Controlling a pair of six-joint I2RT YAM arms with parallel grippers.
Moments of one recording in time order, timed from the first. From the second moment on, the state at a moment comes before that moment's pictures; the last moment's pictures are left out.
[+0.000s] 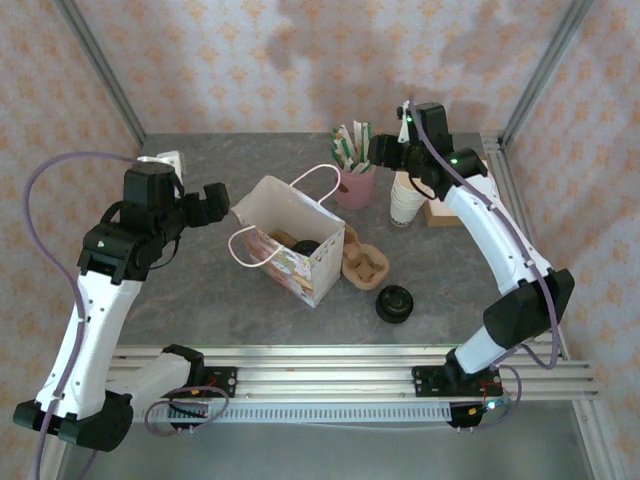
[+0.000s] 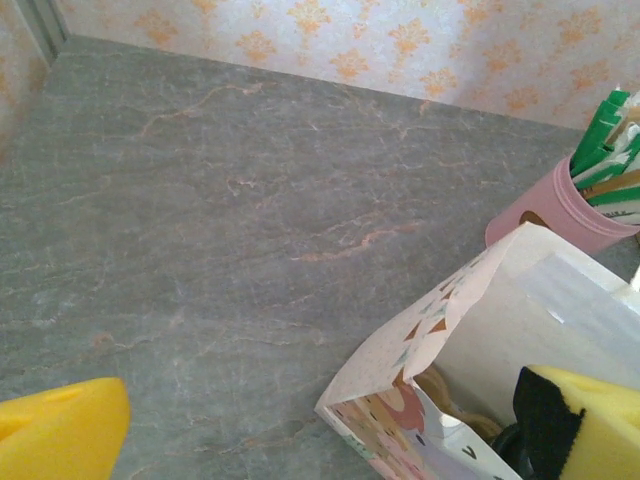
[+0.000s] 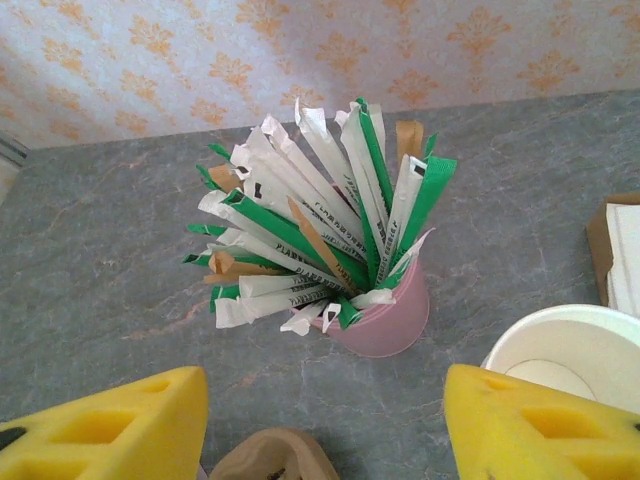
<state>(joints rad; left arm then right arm) -0.21 1.02 1.41 -1.02 -0.16 -0.36 0.37 1.58 1.67 -0.71 -0.01 0.35</state>
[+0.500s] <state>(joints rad) -0.21 0.97 1.35 -1.04 -0.10 -0.37 0.37 1.69 1.72 -0.66 -0.05 0.26</state>
